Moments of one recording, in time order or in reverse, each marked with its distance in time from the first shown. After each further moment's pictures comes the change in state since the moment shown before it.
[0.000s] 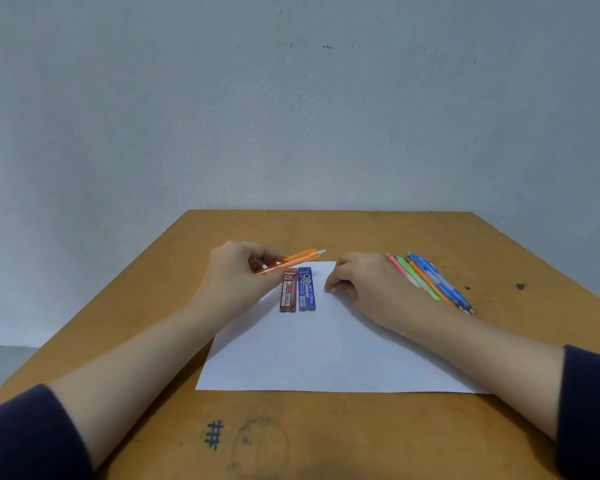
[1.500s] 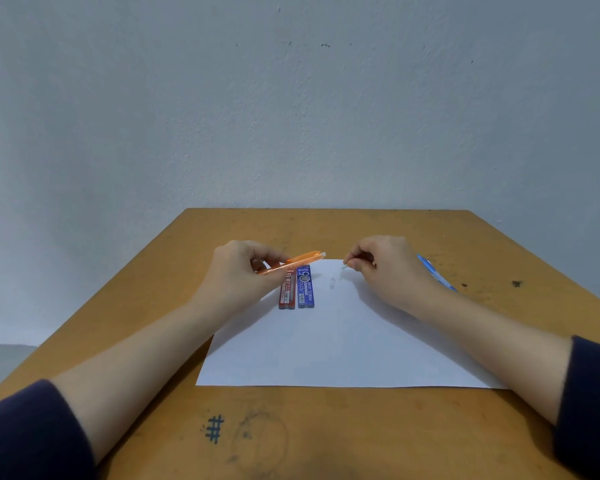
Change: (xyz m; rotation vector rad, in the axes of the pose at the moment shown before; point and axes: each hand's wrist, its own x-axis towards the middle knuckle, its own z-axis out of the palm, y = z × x) left_hand -0.001 -0.003 0.000 -0.047 -0.029 0.034; right_hand -0.002 0.016 -0.006 0.231 0.254 0.272
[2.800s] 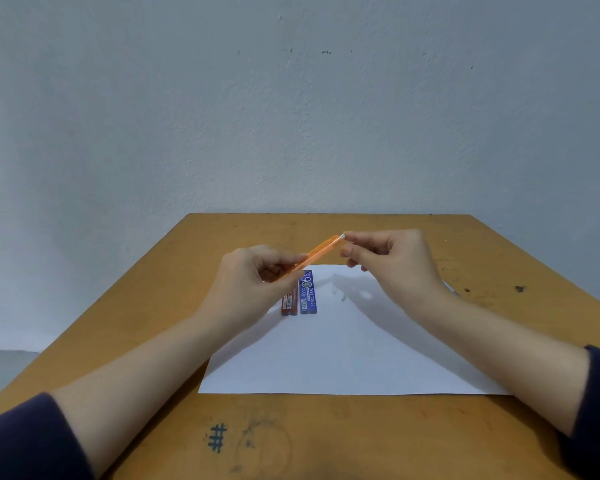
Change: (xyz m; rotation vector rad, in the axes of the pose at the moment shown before) left_hand -0.011 0.012 0.001 -0.180 0.001 0.119; right_hand -0.008 -0.021 -0.008 0.612 0.167 0.129
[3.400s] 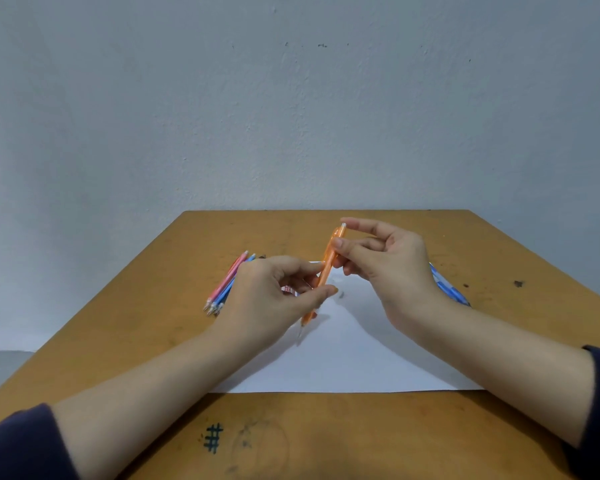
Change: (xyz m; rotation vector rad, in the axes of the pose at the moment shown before) left_hand -0.018 0.034 0.017 -0.029 -0.004 0.036; right_hand -0.016 -0.018 0.013 0.435 0.046 0.117
